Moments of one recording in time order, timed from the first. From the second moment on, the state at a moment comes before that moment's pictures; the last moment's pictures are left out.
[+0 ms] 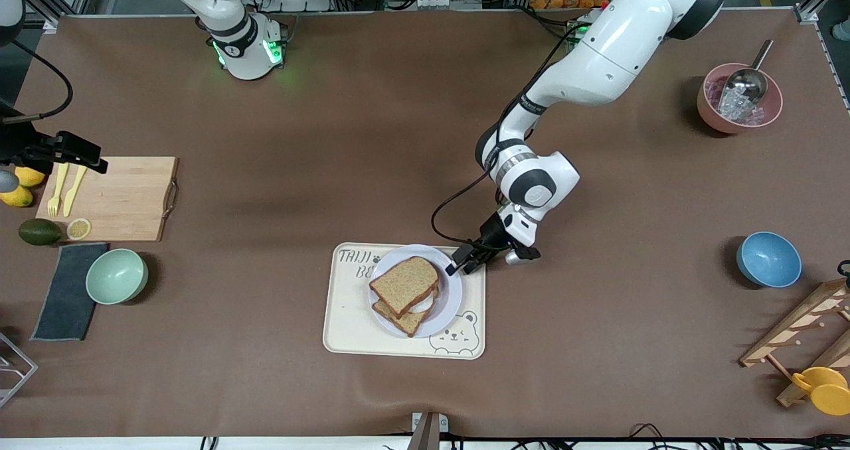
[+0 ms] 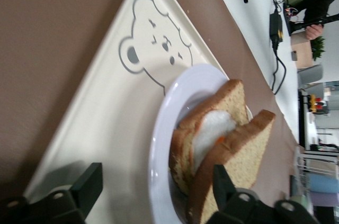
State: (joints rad) left arm -0.42 0.82 -0.23 -1.57 -2.35 2.97 1.32; right arm -0.03 0.04 -0.06 -1.61 0.03 1.60 -0.08
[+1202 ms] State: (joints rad) left arm -0.30 0.73 -0.21 -1.59 -1.98 3.32 1.32; right arm -0.03 0.05 -0.06 -1.61 0.03 1.60 -0.08
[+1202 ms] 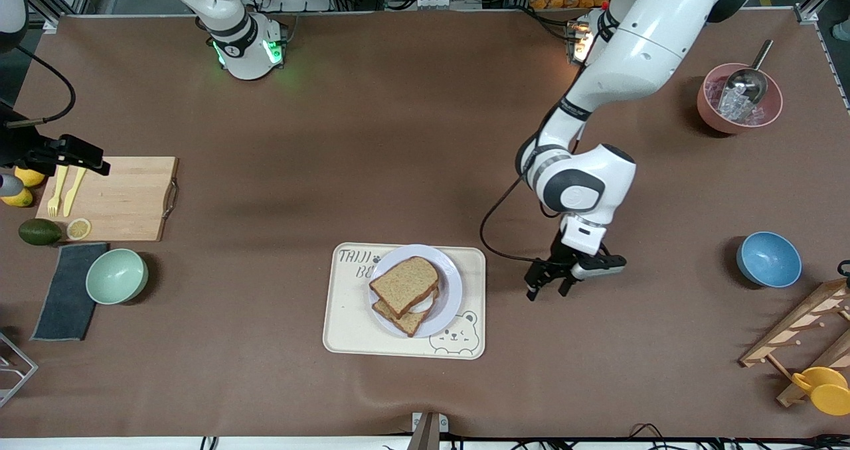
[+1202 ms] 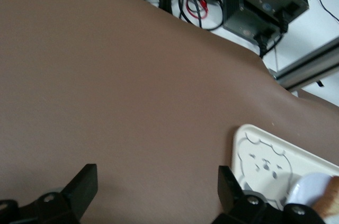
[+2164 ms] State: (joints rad) left arm -0.08 0.67 -0.22 -1.73 -1.61 3.12 1.42; right arm -0.03 0.05 -0.06 -1.61 0.03 1.60 -0.08
